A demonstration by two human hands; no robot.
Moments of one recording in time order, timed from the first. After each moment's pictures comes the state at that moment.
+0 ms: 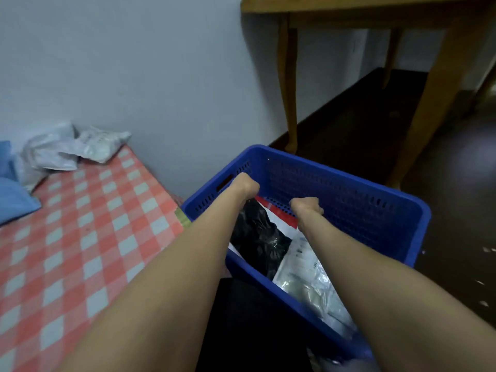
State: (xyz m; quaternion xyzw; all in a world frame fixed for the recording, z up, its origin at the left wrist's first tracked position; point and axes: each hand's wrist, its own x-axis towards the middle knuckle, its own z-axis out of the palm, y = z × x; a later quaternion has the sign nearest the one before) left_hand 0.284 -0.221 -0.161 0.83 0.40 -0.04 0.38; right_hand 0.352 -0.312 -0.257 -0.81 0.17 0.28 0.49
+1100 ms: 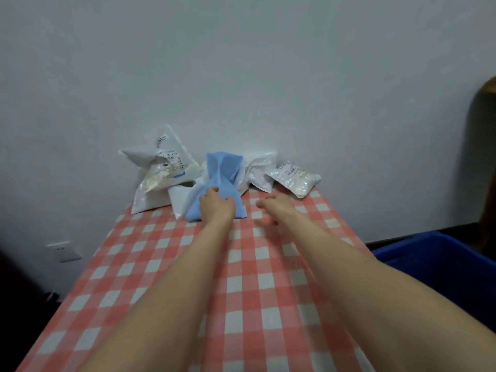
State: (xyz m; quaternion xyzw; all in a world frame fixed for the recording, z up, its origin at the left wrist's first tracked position) left_hand -0.026 0.069 -0.073 0.62 0.65 0.37 0.25; right_hand 0.103 0.041 -0.095 -0.71 -0.36 0.39 0.47
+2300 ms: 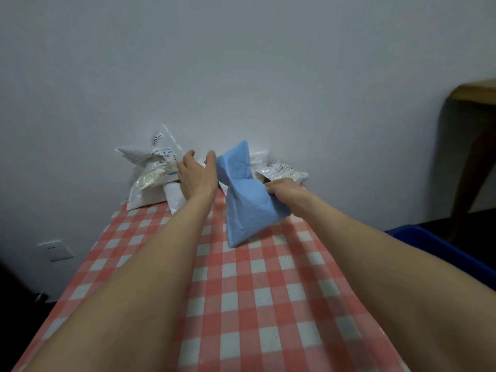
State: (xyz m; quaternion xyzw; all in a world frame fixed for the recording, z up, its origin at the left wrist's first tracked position) left_hand -0.042 0.068 -0.022 0.60 0.58 0.51 0.20; right_hand 0.116 -0.010 -0.051 -0.67 -0.40 0.39 0.49
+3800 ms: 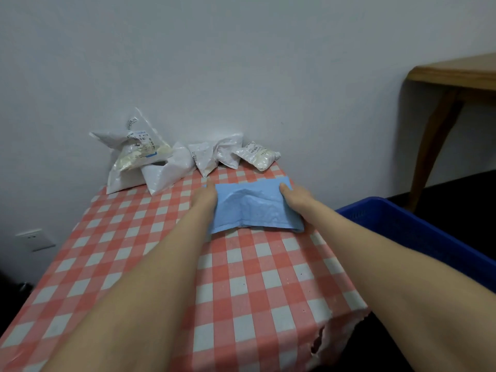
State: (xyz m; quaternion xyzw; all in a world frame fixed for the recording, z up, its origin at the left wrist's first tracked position) left_hand -0.017 0.000 -0.093 0.51 0.64 0.33 0.48; right_hand 0.166 -0.097 -0.108 -0.82 -0.36 0.29 0.34
